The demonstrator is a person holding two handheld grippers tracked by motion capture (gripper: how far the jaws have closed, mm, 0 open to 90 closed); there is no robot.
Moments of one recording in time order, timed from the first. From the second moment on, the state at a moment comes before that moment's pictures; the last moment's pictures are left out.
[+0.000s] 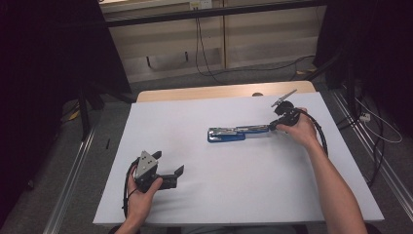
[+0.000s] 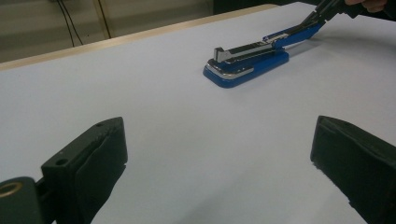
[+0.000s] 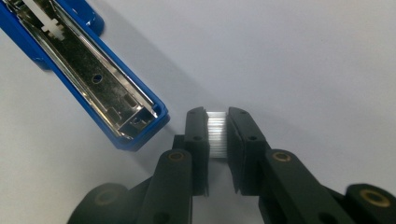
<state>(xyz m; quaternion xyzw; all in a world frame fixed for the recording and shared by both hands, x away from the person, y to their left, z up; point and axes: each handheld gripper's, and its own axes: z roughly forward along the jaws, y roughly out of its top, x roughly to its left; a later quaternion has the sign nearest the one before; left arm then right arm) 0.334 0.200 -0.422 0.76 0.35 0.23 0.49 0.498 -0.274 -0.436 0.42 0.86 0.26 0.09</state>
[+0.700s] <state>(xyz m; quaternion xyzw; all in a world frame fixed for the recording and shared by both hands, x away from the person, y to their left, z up) 0.334 0.200 -0.421 0.77 0.35 0.22 0.49 0.490 -0.286 -0.430 0.43 0.85 0.29 0.10</state>
